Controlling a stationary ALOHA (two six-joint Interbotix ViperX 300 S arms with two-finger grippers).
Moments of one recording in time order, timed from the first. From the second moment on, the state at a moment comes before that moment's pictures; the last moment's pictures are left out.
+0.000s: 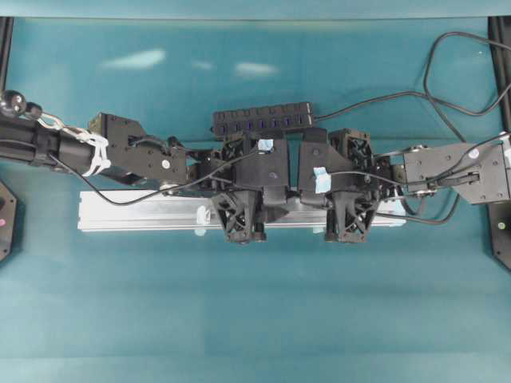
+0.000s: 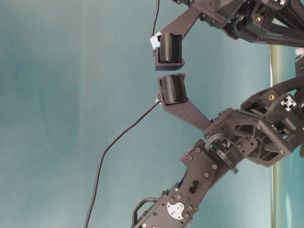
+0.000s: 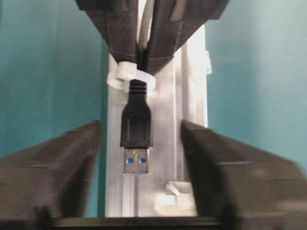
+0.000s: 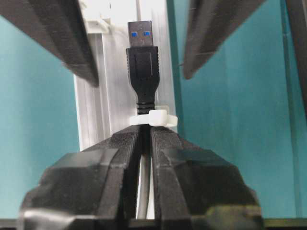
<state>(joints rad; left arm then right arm) 0.08 0.28 0.41 0.01 0.04 0.08 -0.07 -0.03 0.75 -0.24 0.26 0.20</state>
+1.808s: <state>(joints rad) 0.07 0.13 0.40 0.01 0.27 0.10 -0.07 -0.10 0.75 -0.25 0.29 0.26</state>
